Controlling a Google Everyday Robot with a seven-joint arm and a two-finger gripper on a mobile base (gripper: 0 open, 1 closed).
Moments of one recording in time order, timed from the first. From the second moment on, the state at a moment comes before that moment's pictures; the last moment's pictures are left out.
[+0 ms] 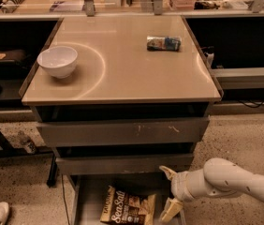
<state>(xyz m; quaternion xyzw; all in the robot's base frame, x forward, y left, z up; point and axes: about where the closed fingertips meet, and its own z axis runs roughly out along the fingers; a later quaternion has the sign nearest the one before) 0.427 -0.110 0.466 -0.62 0.70 0.22 0.29</state>
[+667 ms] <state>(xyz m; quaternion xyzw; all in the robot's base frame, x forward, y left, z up) 0.420 -0.095 0.443 -0.62 0.69 0.23 0.28</state>
